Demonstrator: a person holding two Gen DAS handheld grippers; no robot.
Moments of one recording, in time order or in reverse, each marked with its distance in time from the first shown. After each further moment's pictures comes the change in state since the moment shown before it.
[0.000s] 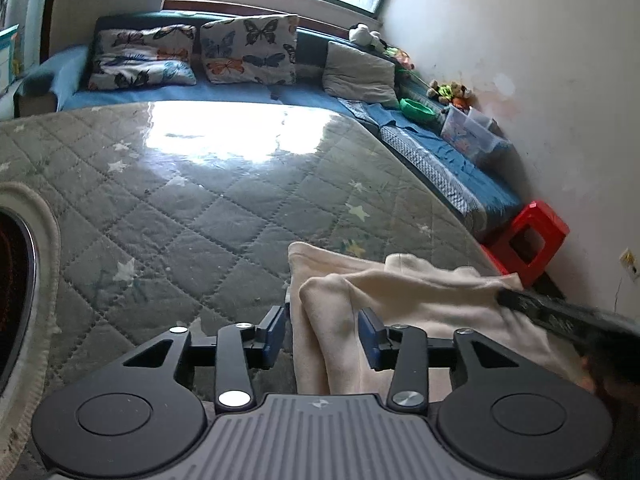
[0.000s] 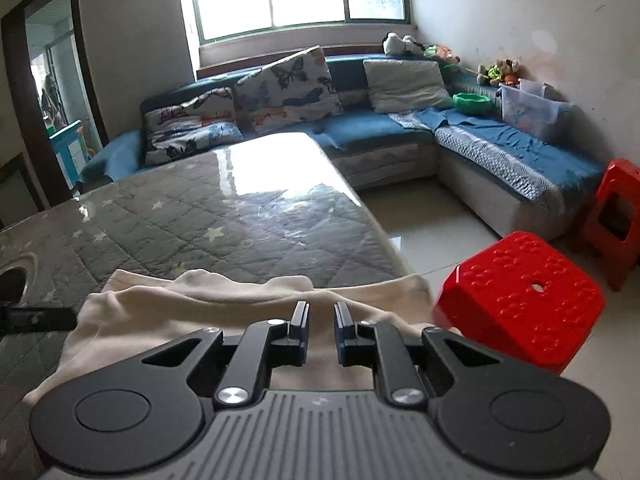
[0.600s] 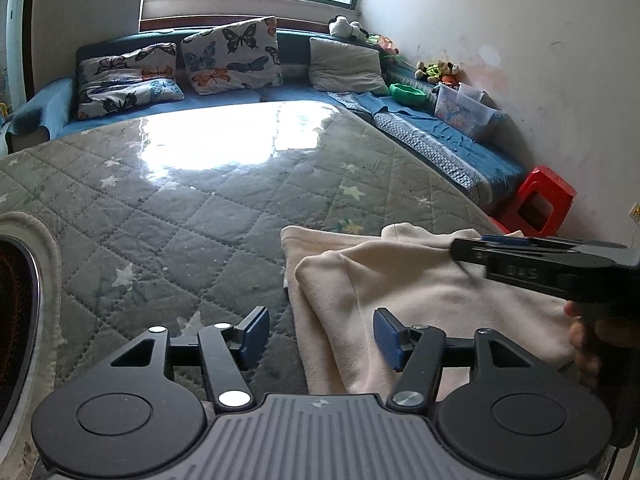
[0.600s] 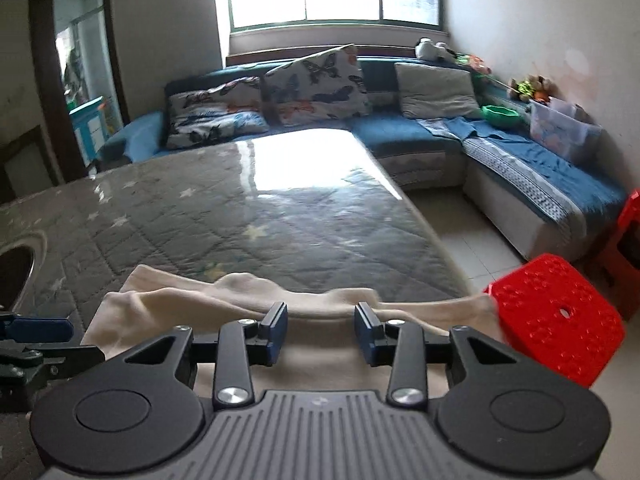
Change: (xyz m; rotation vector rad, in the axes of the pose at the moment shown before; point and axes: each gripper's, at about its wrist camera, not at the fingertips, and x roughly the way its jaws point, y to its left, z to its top) left arm 0.007 -0.012 -0.015 0.115 0.007 0.039; right arm 0.021 0.049 0.005 -0.115 0.003 0.026
